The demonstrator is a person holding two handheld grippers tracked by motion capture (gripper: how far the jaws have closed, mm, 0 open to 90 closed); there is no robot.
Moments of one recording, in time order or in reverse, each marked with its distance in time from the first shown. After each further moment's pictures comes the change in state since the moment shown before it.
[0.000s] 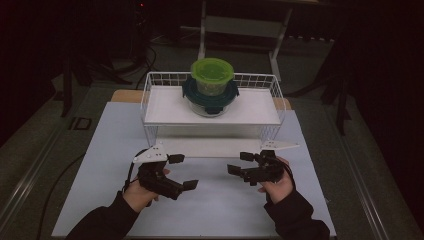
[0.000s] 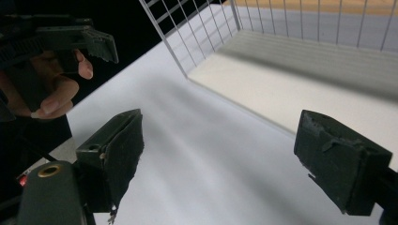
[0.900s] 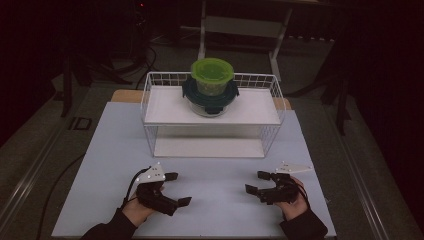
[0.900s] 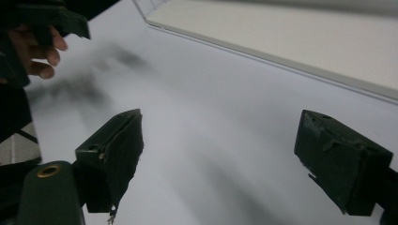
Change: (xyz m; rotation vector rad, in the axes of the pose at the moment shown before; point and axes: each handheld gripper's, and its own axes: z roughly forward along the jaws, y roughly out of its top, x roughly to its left) left arm 0.012 -0.067 0.008 0.071 0.058 -0.027; right arm -0.035 -0.074 -0.028 0.048 -0.097 -0.016
